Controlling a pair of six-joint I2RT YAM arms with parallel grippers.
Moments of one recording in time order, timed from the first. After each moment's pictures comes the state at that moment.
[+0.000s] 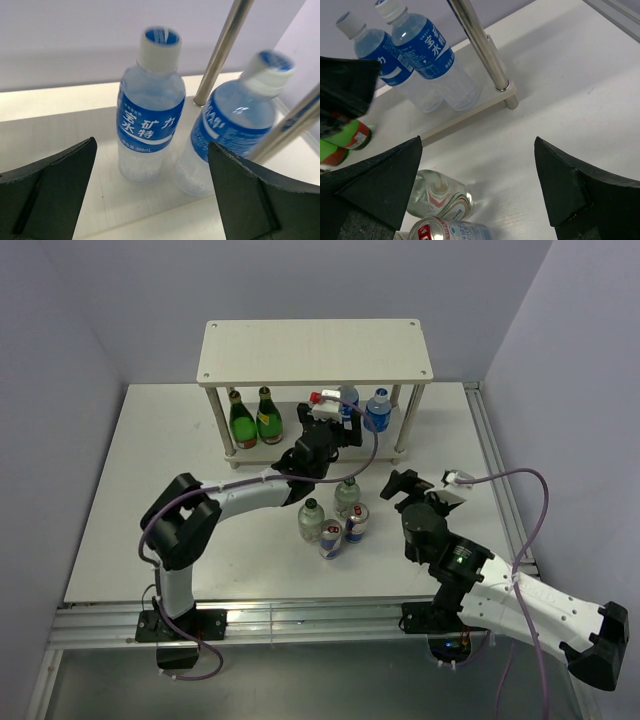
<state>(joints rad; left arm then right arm) -0.86 1.91 1.29 0.64 -0.53 -0.17 0.92 0.65 0.50 -0.14 1.12 0.69</state>
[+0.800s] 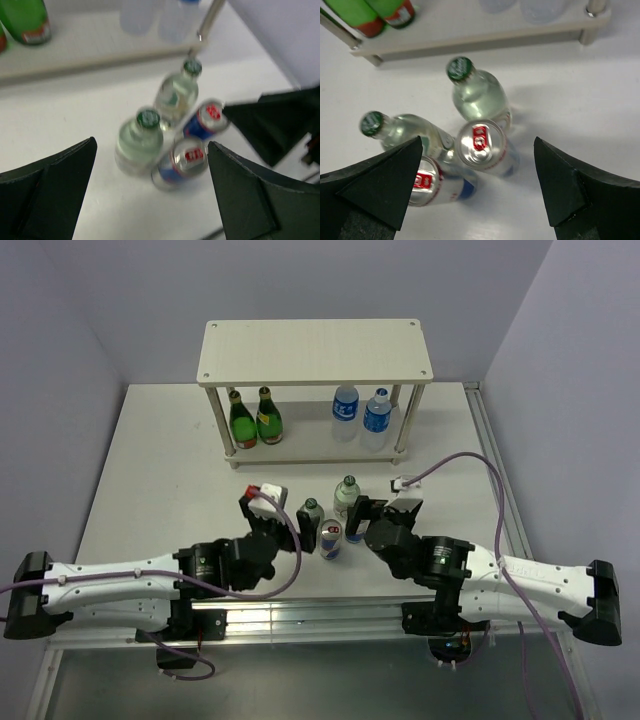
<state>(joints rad) -1.33 0.97 0.74 -0.02 -0.87 -0.47 1.20 0.82 0.63 -0.35 0.95 0.75</state>
